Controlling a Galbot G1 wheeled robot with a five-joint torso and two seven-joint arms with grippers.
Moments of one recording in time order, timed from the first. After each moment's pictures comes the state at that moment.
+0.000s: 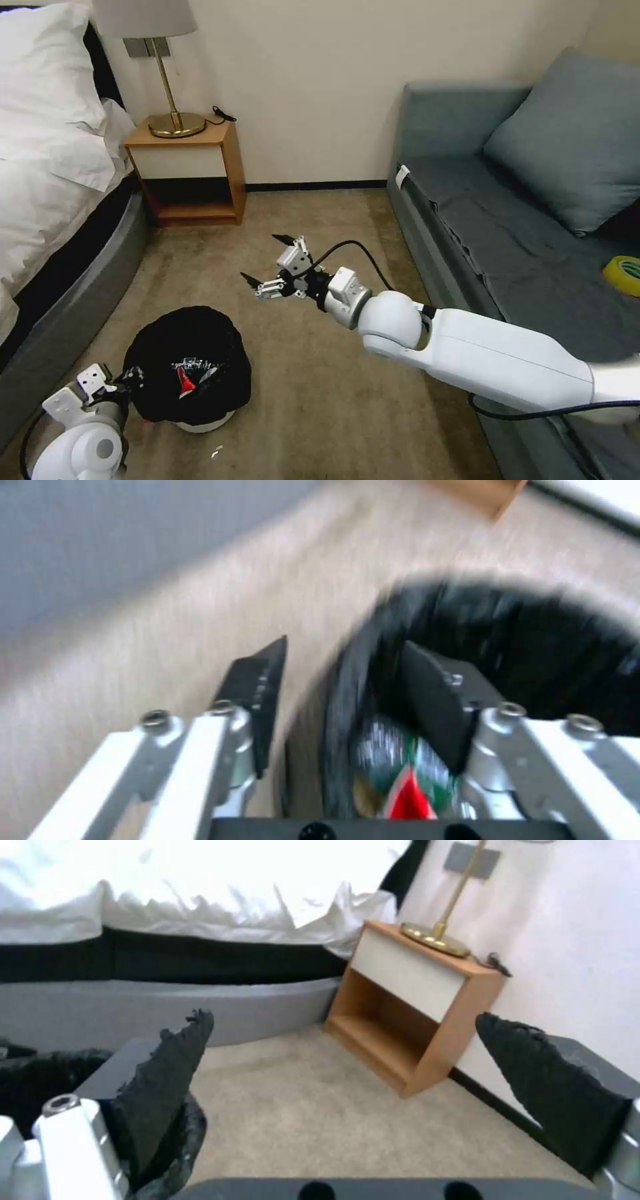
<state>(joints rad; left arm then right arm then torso) 1.54 -1.43 -0.93 -2.03 -0.60 0.46 -0.27 -0.26 0.89 -0.73 1.92 0.68 -0.11 0.23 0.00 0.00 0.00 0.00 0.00</state>
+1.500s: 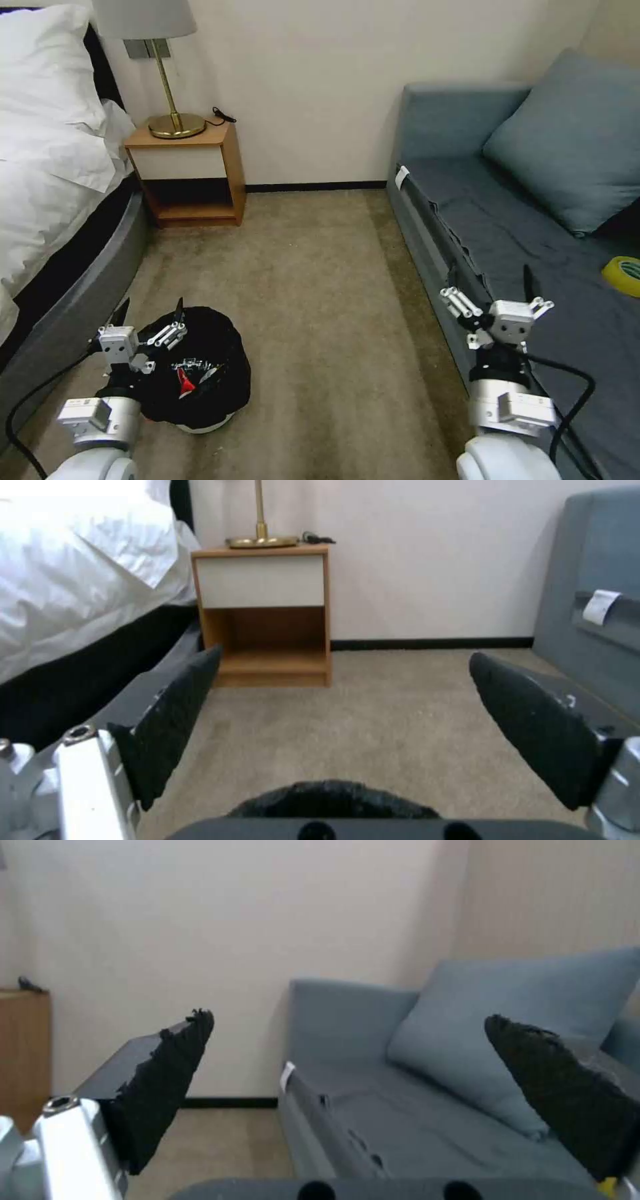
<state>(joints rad) 1.68 -1.42 -0.79 -2.17 -0.23 -0.02 0.05 -1.65 1.47 0.40 2.34 -0.21 0.04 0.36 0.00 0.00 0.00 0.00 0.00</state>
